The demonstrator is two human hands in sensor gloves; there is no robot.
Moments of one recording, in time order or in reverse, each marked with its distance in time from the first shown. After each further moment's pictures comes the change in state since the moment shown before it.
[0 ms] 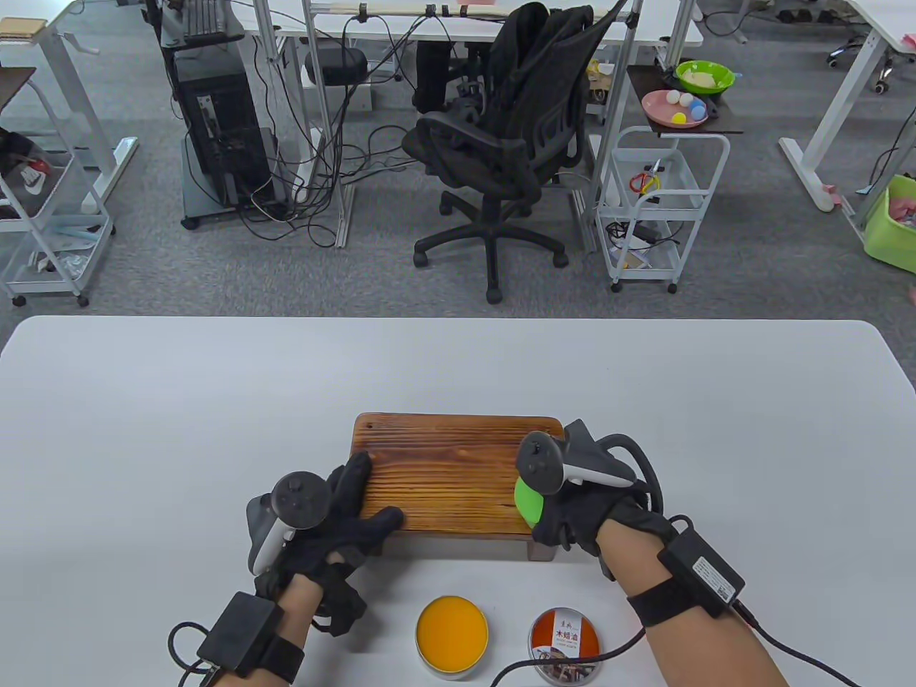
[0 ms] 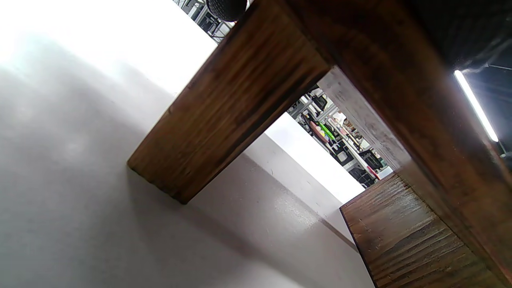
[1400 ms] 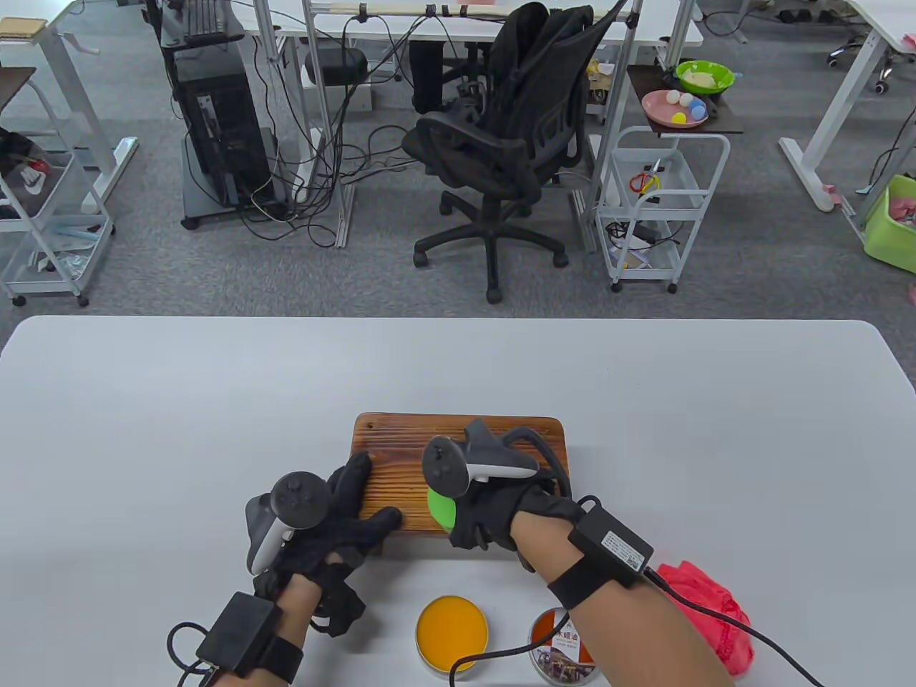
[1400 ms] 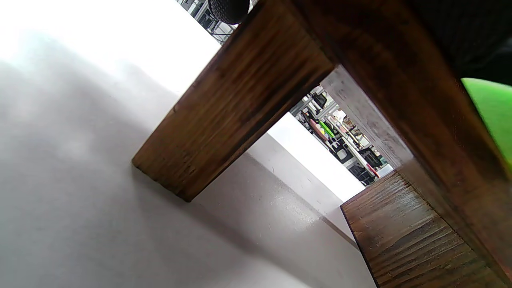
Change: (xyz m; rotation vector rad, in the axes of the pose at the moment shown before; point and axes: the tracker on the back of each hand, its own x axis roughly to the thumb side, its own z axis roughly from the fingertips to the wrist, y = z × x) left_hand -0.001 0.001 0.000 -0.010 -0.001 0.003; right_hand 0.094 -0.013 -0.031 0.065 -0.218 0.097
